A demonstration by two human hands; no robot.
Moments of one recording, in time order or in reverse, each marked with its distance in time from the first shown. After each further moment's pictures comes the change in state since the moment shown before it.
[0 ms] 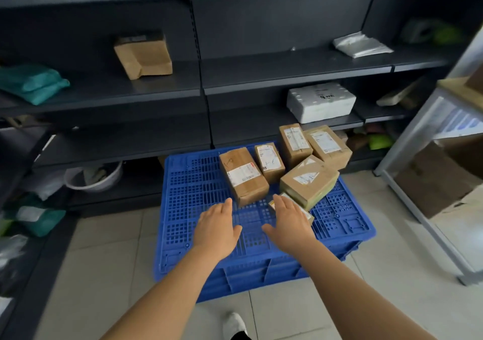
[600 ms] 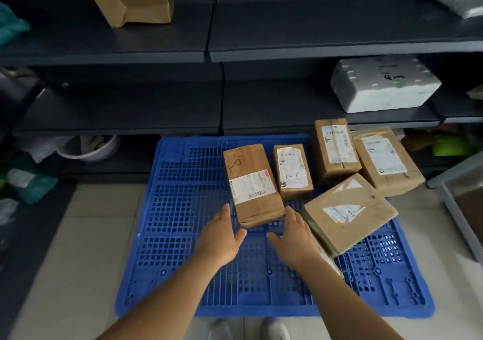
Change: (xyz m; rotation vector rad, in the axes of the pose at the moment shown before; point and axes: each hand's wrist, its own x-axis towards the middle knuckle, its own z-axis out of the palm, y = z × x) left_hand 0.195 -0.017 0.081 -0.283 -0.219 -0.299; right_hand 0.214 0.058 0.049 0.139 -0.227 0.091
